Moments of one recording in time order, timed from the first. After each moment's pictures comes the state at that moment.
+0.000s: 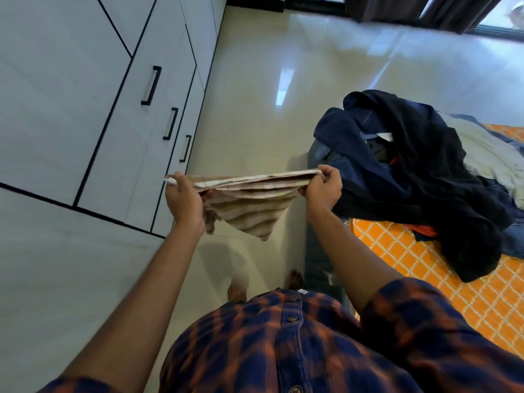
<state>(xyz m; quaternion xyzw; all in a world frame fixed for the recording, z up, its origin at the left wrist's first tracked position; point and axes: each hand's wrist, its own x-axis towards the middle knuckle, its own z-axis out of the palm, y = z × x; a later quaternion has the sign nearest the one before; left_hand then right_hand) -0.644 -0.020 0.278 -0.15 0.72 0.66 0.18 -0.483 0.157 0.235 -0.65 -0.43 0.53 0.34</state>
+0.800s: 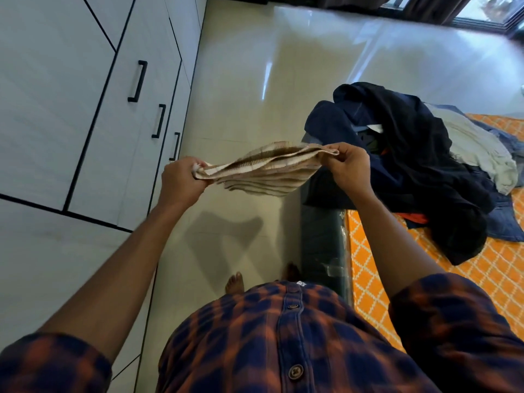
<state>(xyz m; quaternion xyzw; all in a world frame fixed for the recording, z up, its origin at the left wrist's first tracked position) -0.703 -0.029 0.260 0.34 0.86 0.33 0.17 -0.438 0.210 0.275 -0.45 -0.76 0.39 0.24</state>
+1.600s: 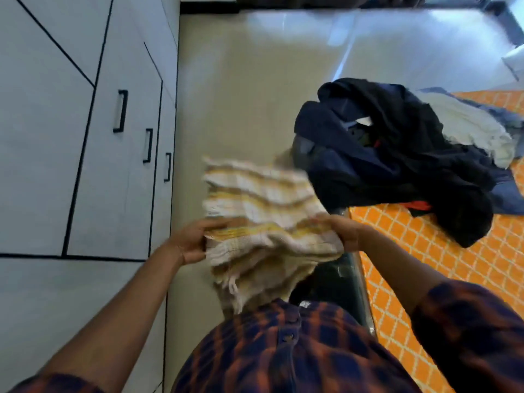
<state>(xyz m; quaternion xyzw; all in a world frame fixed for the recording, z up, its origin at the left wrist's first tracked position) -0.679 -0.040 0.239 0.02 0.51 0.43 0.74 -0.384 0.160 0.212 -0.47 -0.36 0.80 -0.11</state>
